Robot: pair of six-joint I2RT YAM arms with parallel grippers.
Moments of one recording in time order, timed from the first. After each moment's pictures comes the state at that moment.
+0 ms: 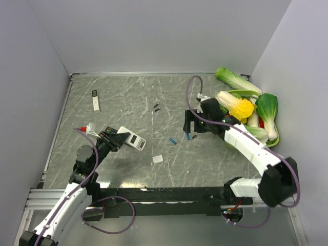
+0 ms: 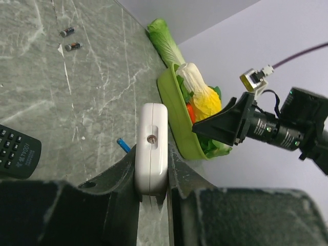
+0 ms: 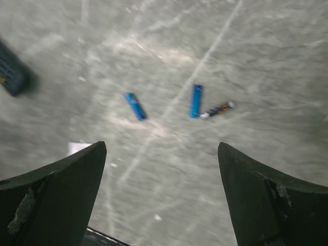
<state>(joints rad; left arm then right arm) -0.29 0.44 0.11 0.37 0.25 -1.03 0.45 1.24 0.93 -0.49 -0.06 0.37</state>
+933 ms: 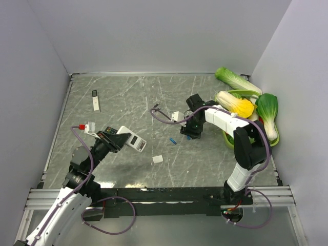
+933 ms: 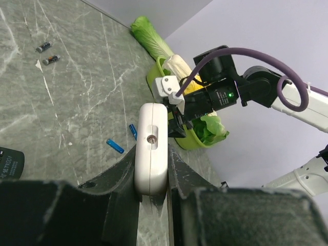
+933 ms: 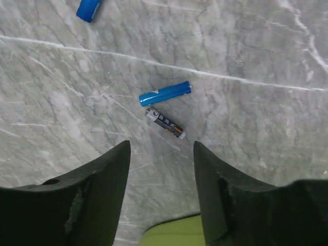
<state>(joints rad) -0.38 0.31 0.24 0.15 0.22 -0.90 0.43 1.72 1.21 -0.81 -0.21 -0.94</state>
